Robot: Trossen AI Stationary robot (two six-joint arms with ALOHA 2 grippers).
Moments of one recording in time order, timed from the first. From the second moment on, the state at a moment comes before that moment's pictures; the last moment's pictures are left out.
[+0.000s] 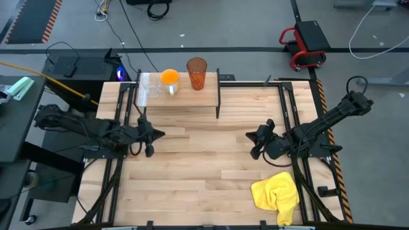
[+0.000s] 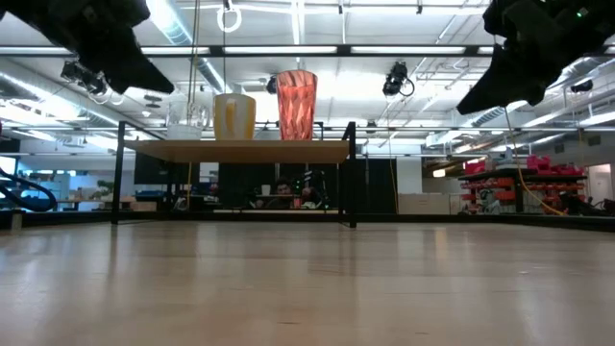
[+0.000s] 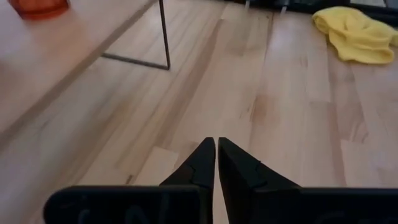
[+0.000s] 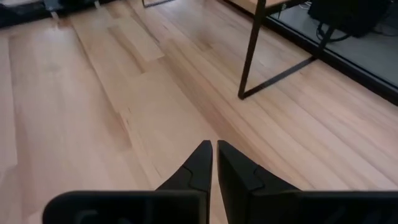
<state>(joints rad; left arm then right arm) -0.26 0.69 0.50 -0.37 -0.49 -0.33 0.46 0.99 0.57 -0.44 0.82 0.73</state>
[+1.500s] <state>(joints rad) -0.25 0.79 0.77 -0.37 -0.46 -0.20 0.45 0.93 0.59 -0.35 0.83 0.58</state>
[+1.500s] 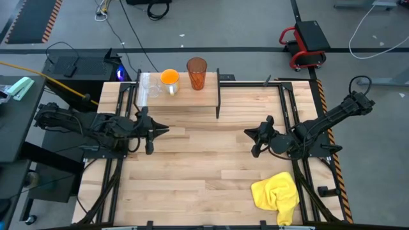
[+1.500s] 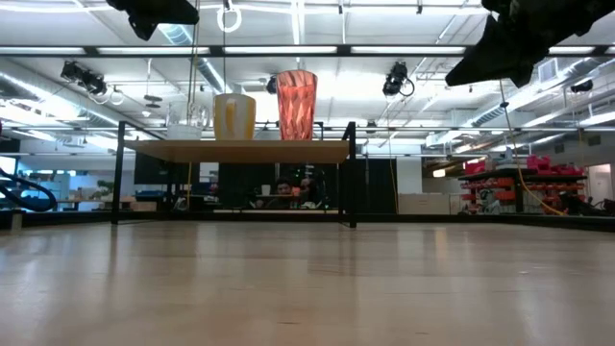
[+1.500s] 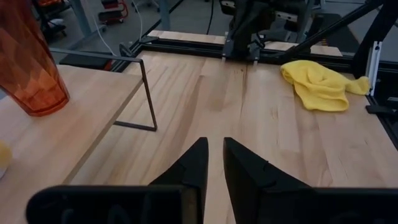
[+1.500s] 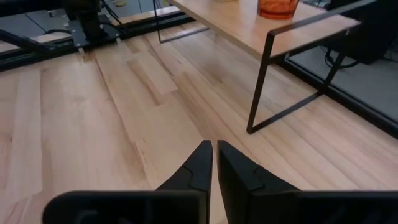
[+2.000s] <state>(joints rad) -0.25 0.79 0.77 -0.40 -0.46 -0.22 0.38 0.85 0.59 -0.27 0.81 0.56</state>
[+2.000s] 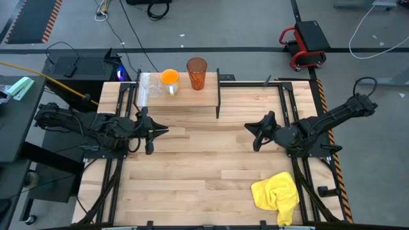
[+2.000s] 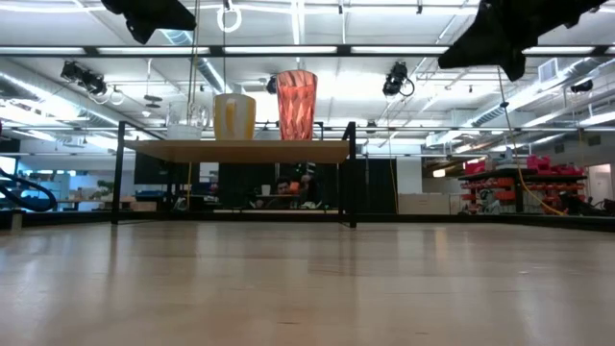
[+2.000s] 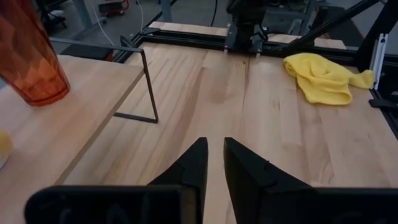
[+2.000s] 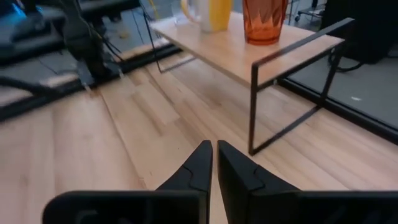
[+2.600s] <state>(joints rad) -0.25 0.79 0.76 -0.42 -0.46 -0.22 0.14 1.00 0.94 -0.58 0.45 0.67</state>
